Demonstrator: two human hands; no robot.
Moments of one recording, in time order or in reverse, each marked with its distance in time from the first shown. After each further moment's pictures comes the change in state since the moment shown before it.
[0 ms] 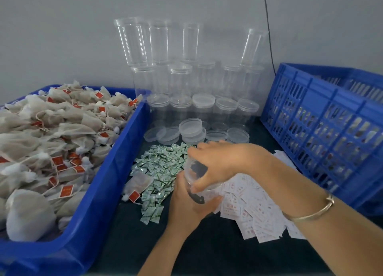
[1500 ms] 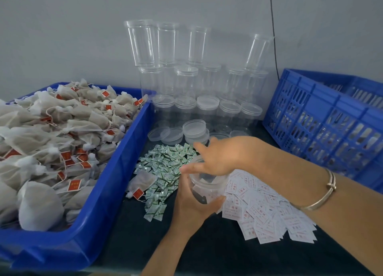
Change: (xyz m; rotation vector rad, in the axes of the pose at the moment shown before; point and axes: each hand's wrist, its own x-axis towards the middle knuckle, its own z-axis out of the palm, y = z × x) left_hand 0.000 -0.006 0.003 -0.116 -0.015 0.015; right_hand 0.000 -0.014 -0.017 -0.110 -0.147 0.191
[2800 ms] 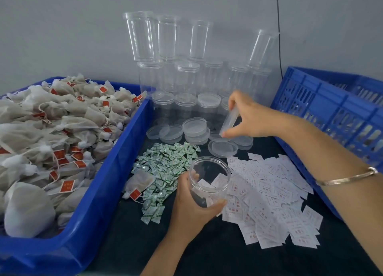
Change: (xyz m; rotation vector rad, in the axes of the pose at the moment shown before) left_hand -0.004 0.005 -0.001 0.034 -0.003 0.038; right_hand 0.013 0.089 -0.010 0.492 0.593 -0.044
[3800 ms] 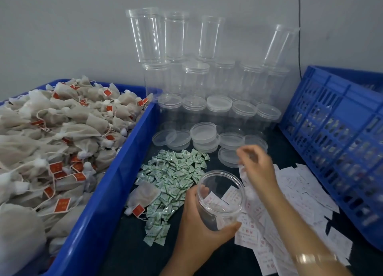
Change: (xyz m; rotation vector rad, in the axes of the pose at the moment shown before) left_hand 0.003 0.002 -0.001 -0.013 -0.017 -0.006; right_hand 0.002 0.042 0.133 0.773 0.447 0.353
